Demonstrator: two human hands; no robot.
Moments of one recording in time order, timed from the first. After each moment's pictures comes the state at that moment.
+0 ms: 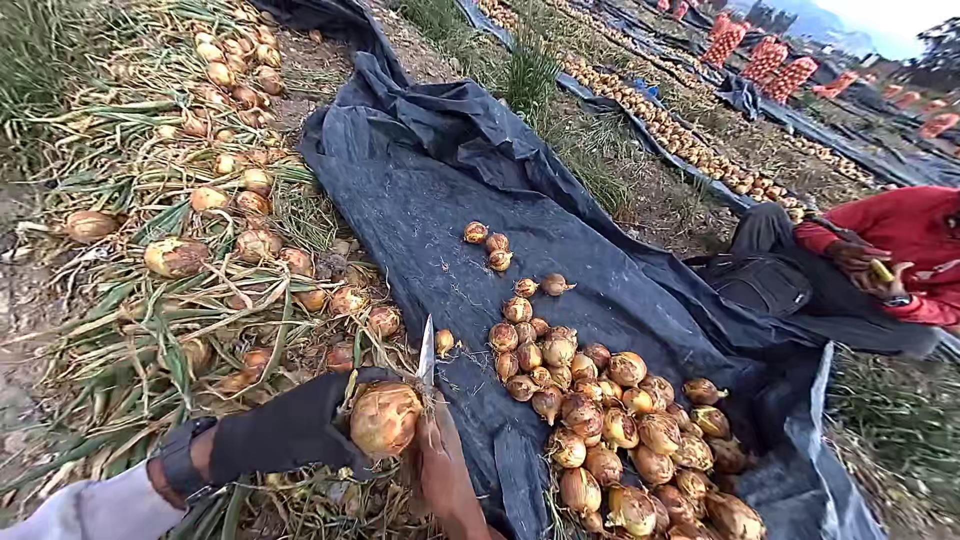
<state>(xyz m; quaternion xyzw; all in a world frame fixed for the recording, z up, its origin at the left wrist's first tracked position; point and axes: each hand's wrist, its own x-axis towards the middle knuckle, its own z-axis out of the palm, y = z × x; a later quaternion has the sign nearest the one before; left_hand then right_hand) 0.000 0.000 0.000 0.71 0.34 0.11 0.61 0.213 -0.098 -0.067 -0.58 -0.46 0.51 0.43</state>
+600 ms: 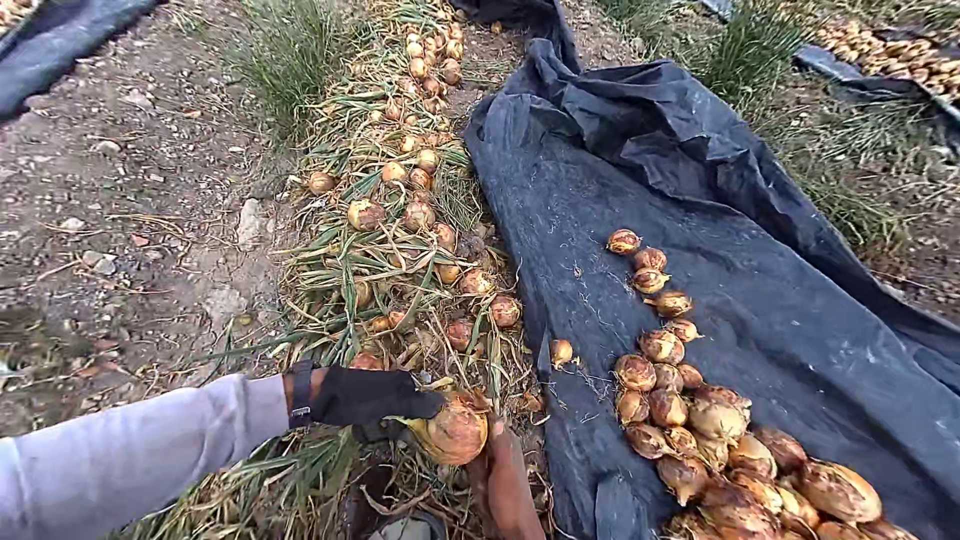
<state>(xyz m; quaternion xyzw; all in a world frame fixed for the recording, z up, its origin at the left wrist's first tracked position) -0.062 -0.023 0.002 0.50 0.48 -0.10 0.72 0.178 -0.102 -0.111 -0.45 -0.38 0.69 0.42</state>
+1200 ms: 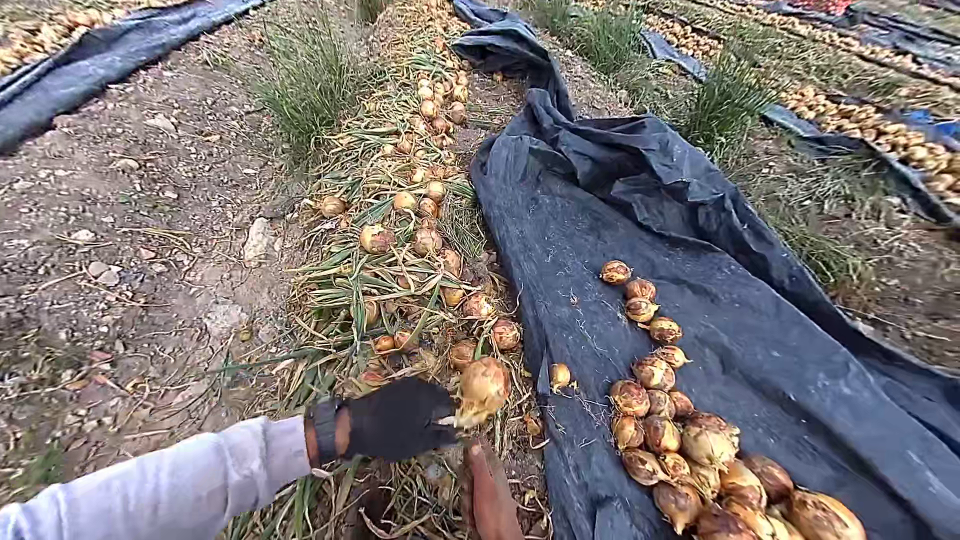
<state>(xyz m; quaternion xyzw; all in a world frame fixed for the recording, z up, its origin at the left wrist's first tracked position) -0.048 -0.035 -0.020 0.84 0.41 -0.03 0.36 0.163 -0.111 -0.132 -0.57 -0.39 0.67 0.29</state>
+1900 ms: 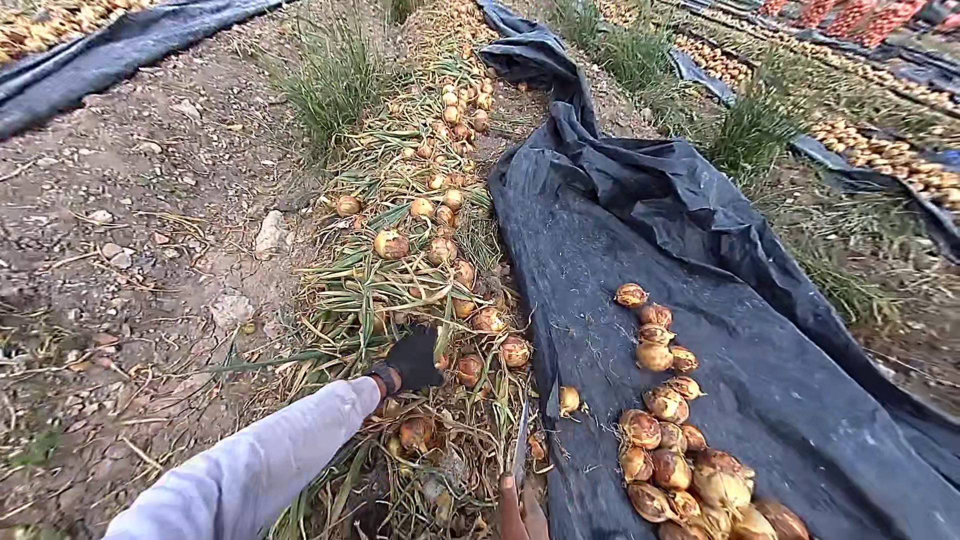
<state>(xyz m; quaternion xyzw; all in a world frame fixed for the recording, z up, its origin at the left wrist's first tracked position) -0.068 0.068 -0.127 0.62 0.73 -0.01 0.29 0.195 -0.113 -0.116 -0.66 -0.43 0.53 0.30</state>
